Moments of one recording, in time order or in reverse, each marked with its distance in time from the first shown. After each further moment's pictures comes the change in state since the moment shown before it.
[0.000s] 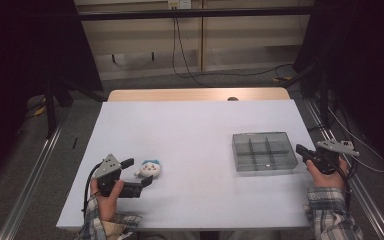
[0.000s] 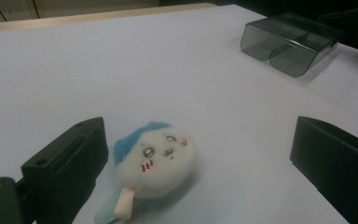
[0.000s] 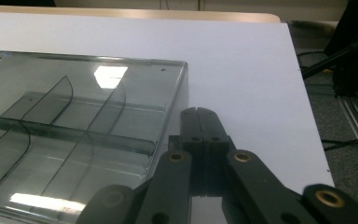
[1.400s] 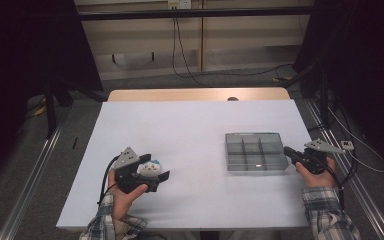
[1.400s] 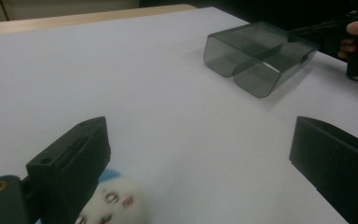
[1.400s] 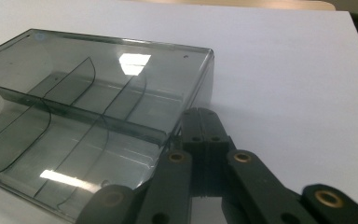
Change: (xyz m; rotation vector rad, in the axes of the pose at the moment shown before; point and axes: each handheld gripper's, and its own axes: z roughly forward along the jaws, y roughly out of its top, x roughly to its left) left arm -0.026 0.027 0.038 0.018 -0.079 0.004; right arm 0.023 -0.001 0.012 0.032 0.103 -0.035
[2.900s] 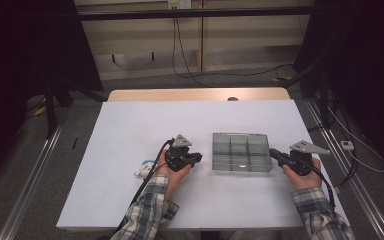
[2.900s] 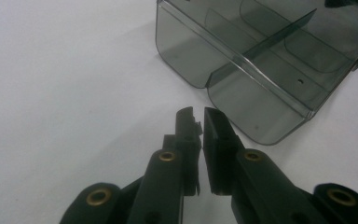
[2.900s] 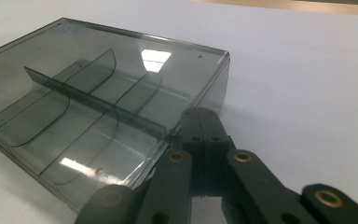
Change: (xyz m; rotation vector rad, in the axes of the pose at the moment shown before) left arm -0.019 0.020 0.130 0.231 -0.006 -0.001; right arm 0.034 0.002 0.012 0.003 0.096 -0.044
